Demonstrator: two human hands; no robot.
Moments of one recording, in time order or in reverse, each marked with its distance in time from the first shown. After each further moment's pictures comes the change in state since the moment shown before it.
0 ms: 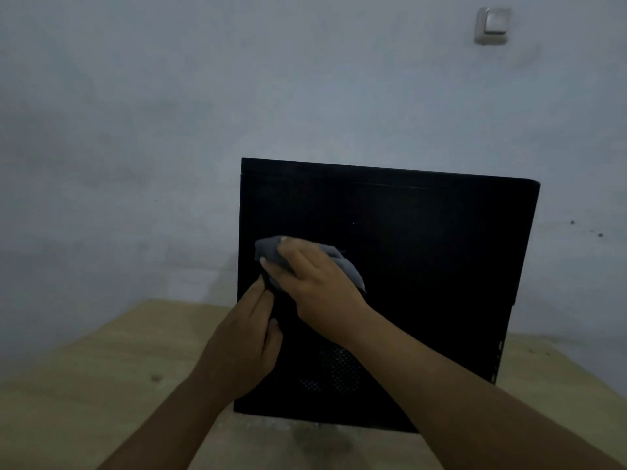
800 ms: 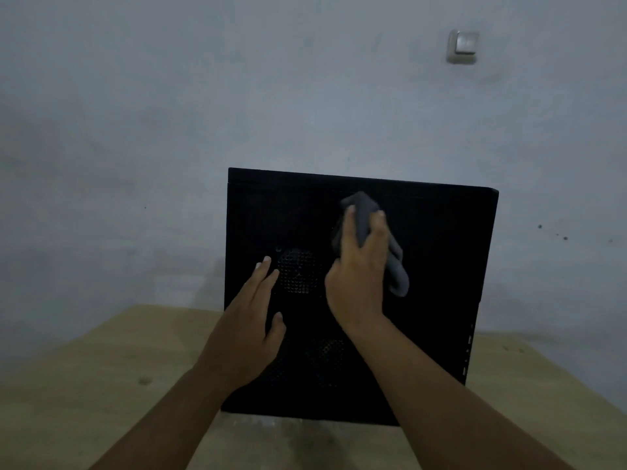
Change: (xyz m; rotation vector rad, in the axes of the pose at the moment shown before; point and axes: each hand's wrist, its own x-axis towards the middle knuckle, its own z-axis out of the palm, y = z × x) left_hand 0.011 0.024 0.000 -0.026 -0.001 -0.095; right_hand -0.022 0.023 -0.027 0.119 0.219 0.847
